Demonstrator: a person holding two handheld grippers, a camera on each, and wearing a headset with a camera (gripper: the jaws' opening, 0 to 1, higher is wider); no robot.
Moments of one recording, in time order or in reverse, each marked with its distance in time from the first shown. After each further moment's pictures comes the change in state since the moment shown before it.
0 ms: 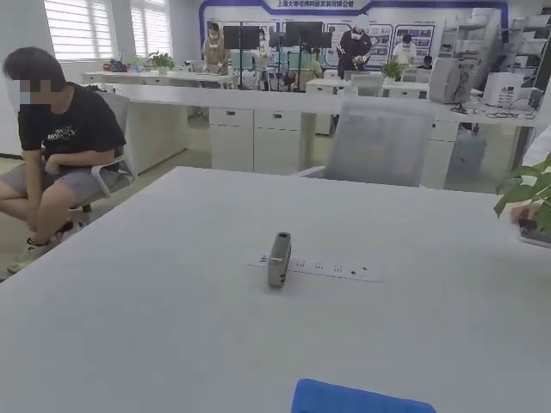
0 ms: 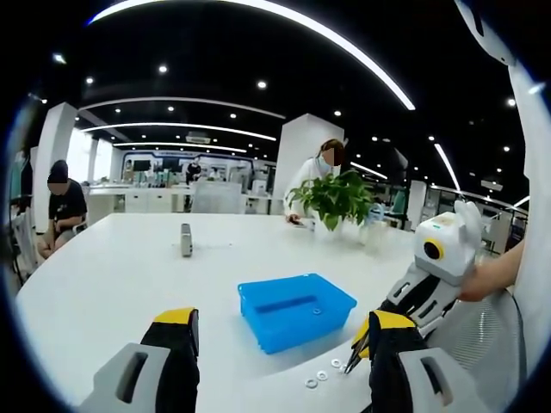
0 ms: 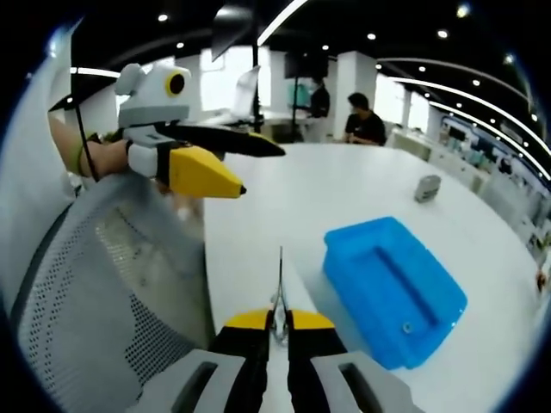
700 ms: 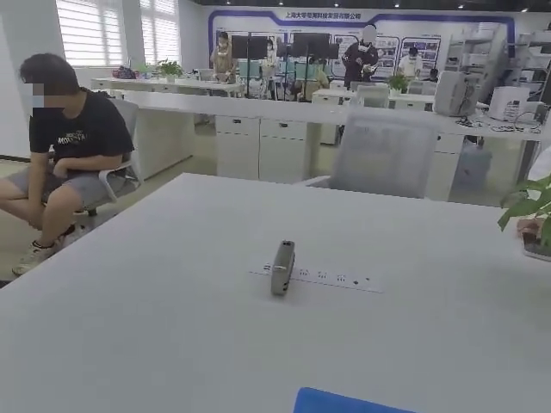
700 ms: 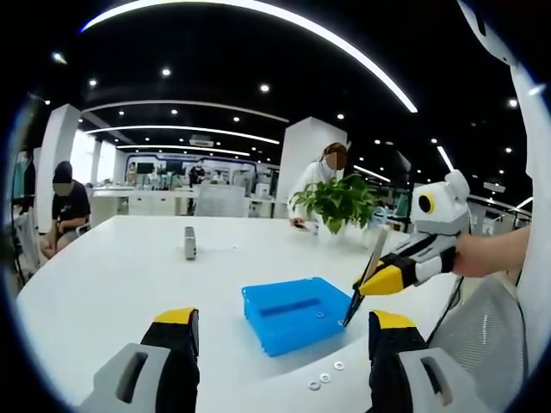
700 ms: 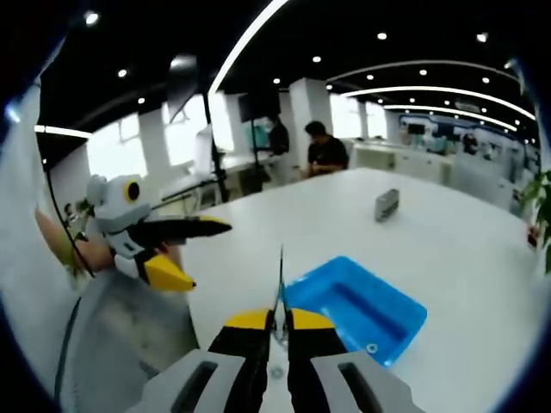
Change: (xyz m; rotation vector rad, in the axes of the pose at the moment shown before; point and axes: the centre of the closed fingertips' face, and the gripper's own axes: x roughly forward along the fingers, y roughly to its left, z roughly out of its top) left arm -0.002 0.003 0.004 -0.001 -0.018 0.017; right arm -0.043 -0.051 0.054 0.267 -0.231 -0.065
